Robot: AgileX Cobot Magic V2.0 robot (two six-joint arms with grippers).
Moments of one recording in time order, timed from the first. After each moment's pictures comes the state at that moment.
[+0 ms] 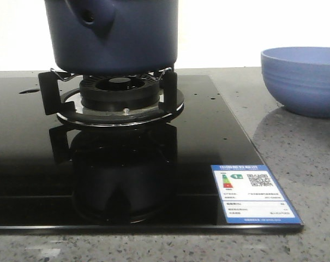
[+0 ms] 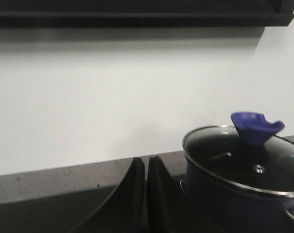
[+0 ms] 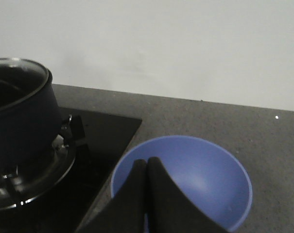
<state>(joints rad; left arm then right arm) -0.06 0.57 -0.58 -1.43 0.24 1.39 -0.10 0.62 -0.54 1.12 0.38 -1.13</state>
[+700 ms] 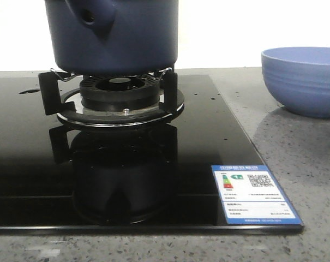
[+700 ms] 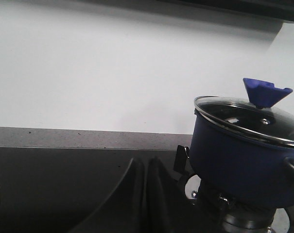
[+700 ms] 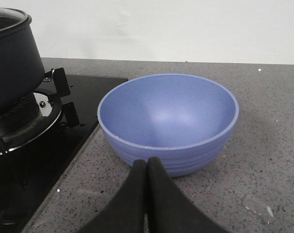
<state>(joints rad) -0.06 0.28 -0.29 -1.55 0.17 1.39 -0.10 0.40 -0.27 1.15 0.32 -1.14</state>
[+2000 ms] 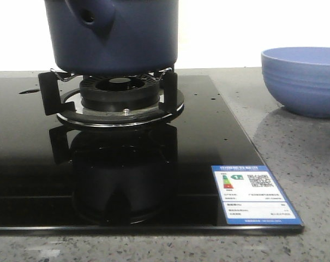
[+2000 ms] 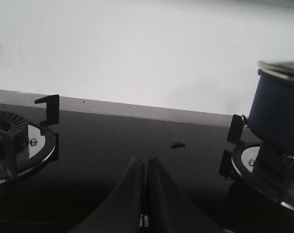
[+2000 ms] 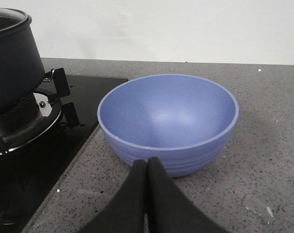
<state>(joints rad) -0.06 0.09 -0.04 -0.21 -0.01 0.08 -0.10 0.40 -0.27 1.15 0.32 -1.14</state>
